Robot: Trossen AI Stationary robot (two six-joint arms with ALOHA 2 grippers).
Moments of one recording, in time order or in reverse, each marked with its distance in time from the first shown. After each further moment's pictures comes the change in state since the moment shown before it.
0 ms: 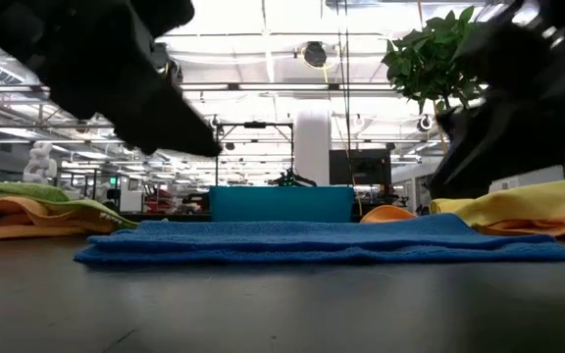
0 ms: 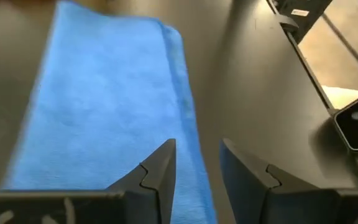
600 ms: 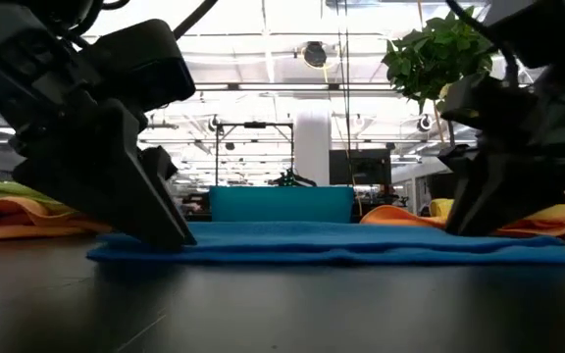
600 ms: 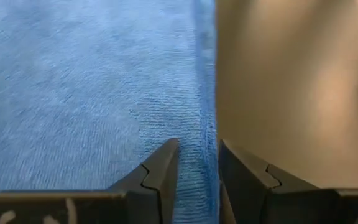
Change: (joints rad) left arm 0.024 0.065 0.000 -0.127 0.062 -0.067; right arm -0.057 0.060 0.001 -0.119 -0.097 0.105
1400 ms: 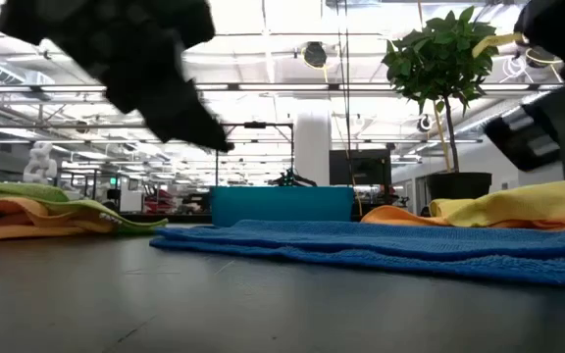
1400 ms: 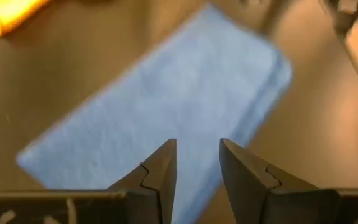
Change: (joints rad) left arm 0.122 -0.215 0.000 -0.115 -0.007 0.137; right arm 0.234 -0.052 -0.001 0.238 -0.144 0.142
